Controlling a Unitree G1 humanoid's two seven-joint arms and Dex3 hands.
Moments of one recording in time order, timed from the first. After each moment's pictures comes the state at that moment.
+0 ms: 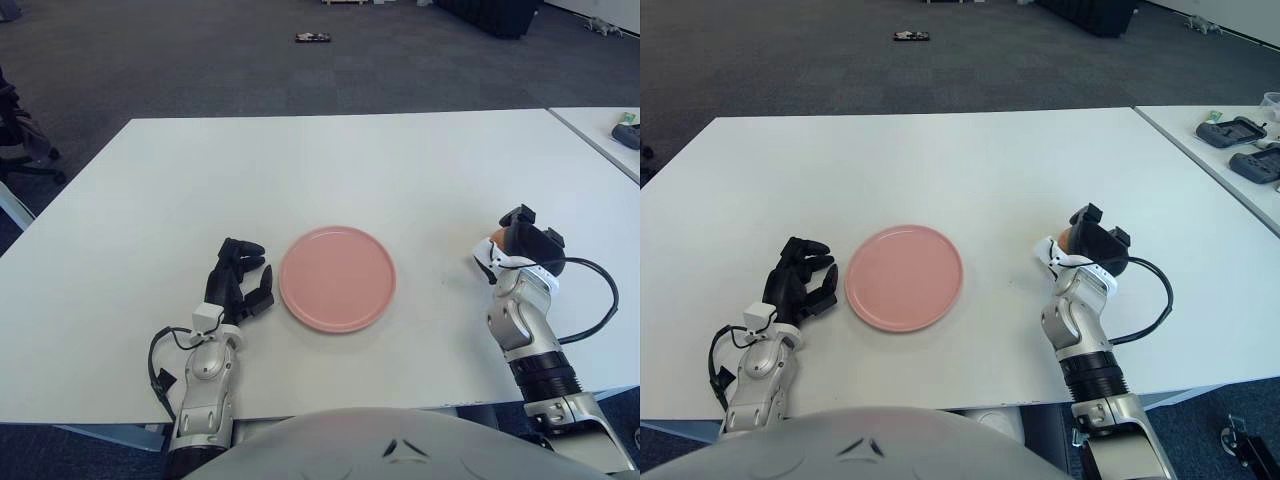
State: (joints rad) left arm 0.32 -0.03 0.04 -0.03 -0.02 -0.21 0.01; right arm -0.08 -0.27 0.12 0.06 -0.81 0.67 -0.22
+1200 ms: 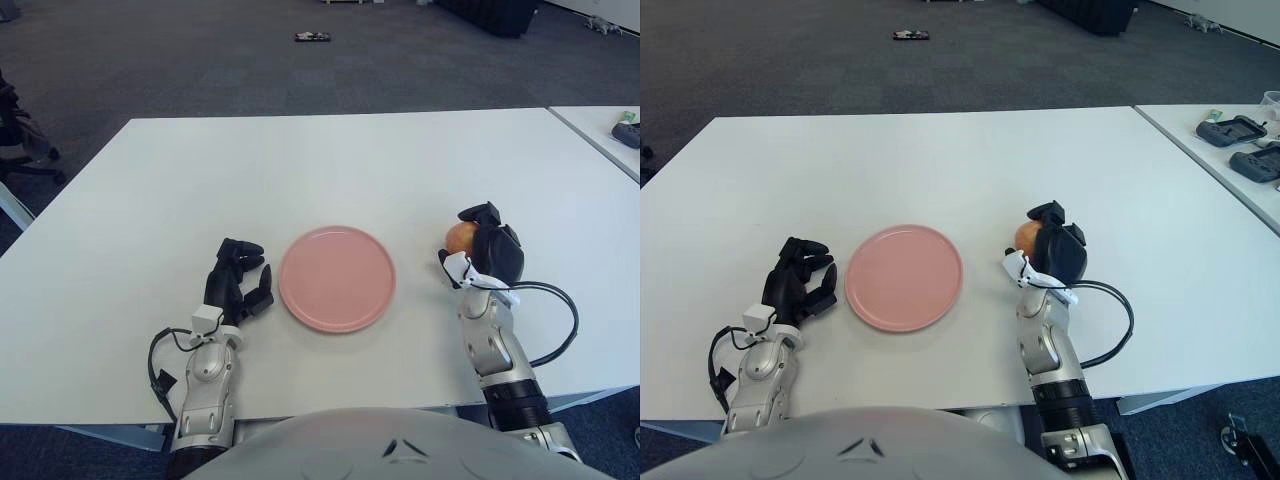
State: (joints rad) left arm 0.32 -0.04 0.04 -0.01 -0.03 -0.24 0.02; right arm 0.04 -0.11 0.16 -0.04 -0.68 0.20 -0.52
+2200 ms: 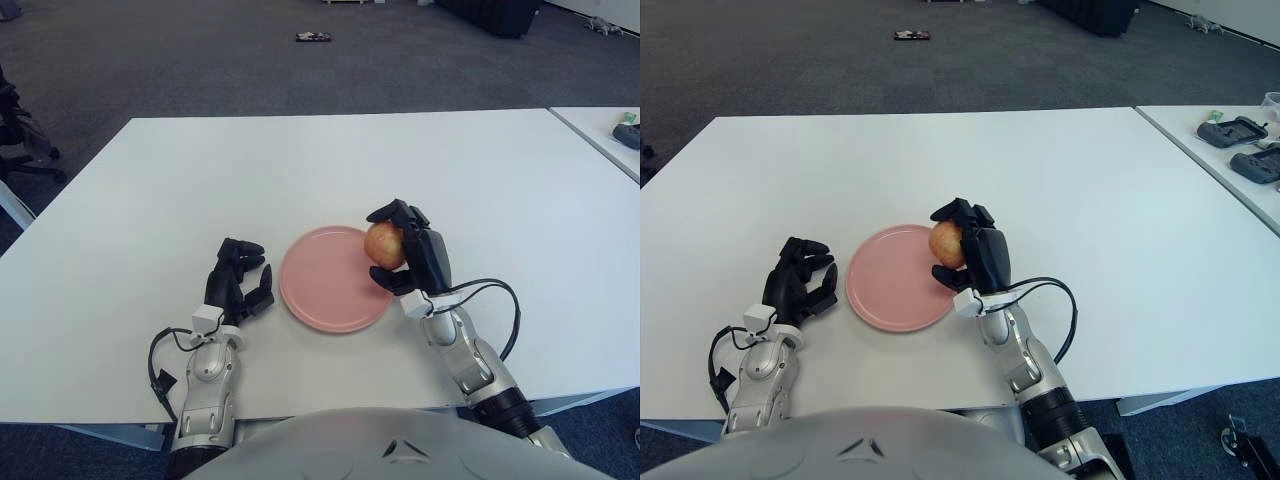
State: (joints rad) left arm 0.32 -0.04 0.04 -0.01 -0.03 -0.23 0.02; right arm 0.05 -0.16 0.35 0.04 -0.66 -0.36 -0.44
